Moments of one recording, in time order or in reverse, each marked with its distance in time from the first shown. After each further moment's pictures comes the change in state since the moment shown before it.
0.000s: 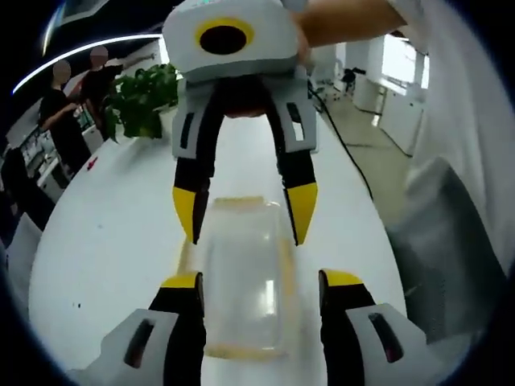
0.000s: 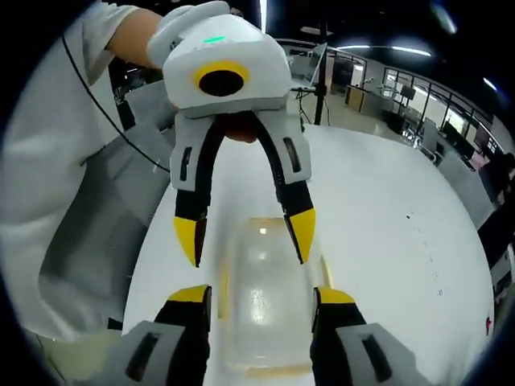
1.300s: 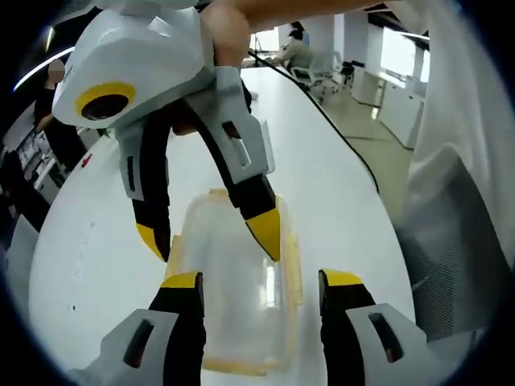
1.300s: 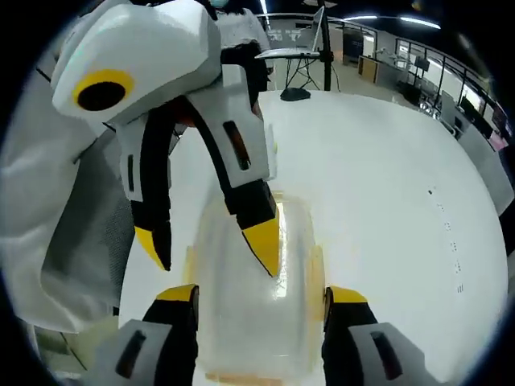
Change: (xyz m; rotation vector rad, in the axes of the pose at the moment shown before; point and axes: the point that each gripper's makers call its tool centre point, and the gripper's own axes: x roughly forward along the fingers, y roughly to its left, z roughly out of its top) left arm 0.020 -0.005 -0.008 0.023 0.040 -0.003; right arm 0.027 -0.023 -0.020 0.039 0.151 0.130
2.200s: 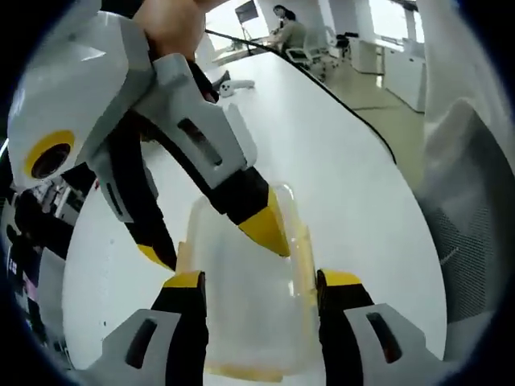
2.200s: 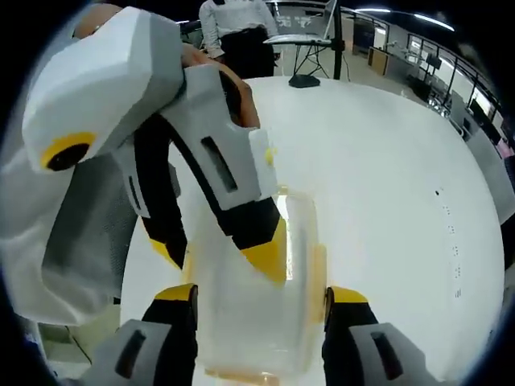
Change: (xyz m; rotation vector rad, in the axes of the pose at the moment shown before) left arm 0.012 0.002 -0.005 0.167 0.077 0.146; right arm 0.004 0.003 -0.002 -0.010 0.090 0.008
